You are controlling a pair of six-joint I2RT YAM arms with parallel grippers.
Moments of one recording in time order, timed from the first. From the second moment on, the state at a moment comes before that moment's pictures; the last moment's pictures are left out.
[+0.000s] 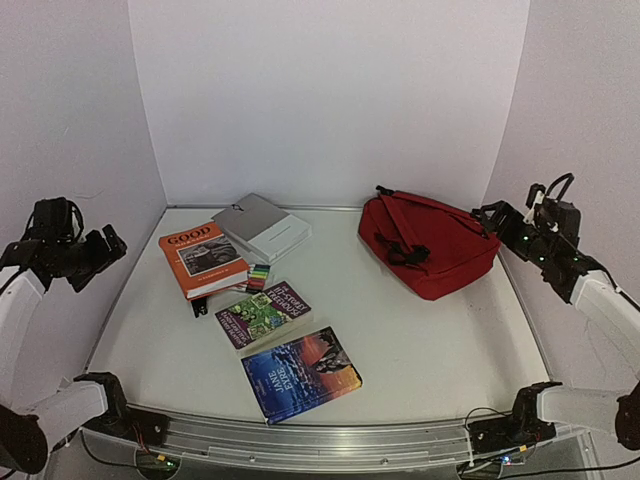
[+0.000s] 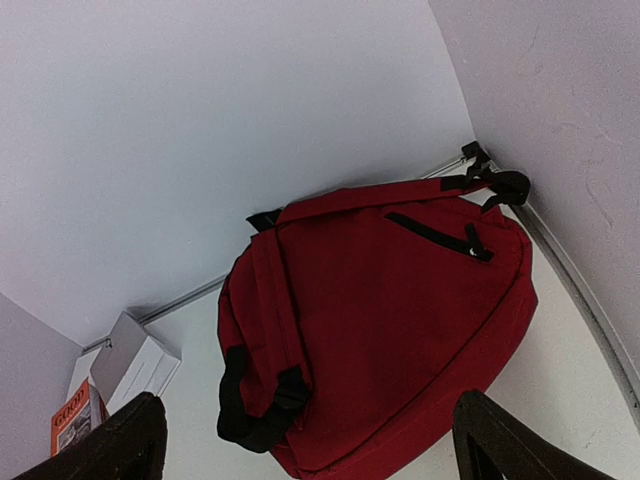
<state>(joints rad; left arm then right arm) 0.13 0.81 0.92 -0.81 0.05 -0.52 0.06 1.00 0.77 -0.06 -0.04 0.54</state>
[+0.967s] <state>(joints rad) 0.13 0.87 0.92 -0.60 0.23 -0.26 0.63 1.76 1.41 -0.45 0.48 0.12</state>
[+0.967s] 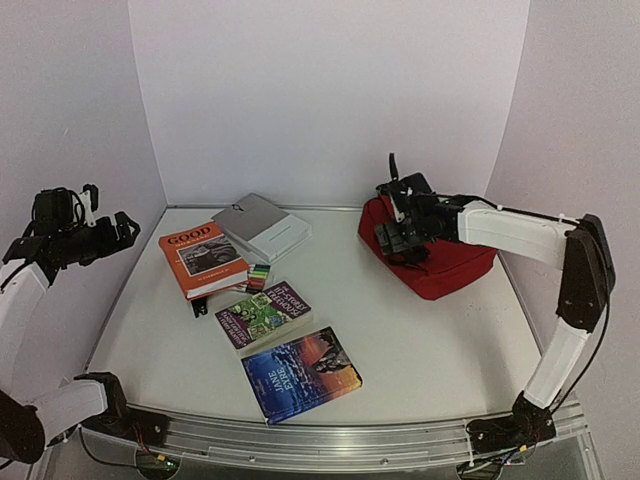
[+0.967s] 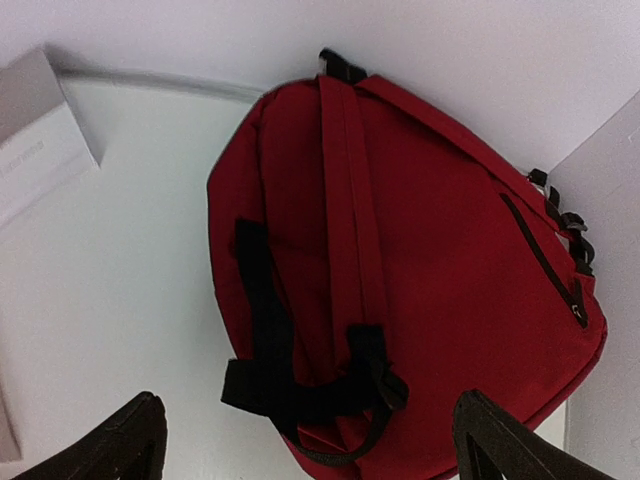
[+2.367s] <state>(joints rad) 0.13 0.89 0.91 -0.60 0.27 -0.26 0.60 2.13 1.69 -0.64 0.56 0.02</state>
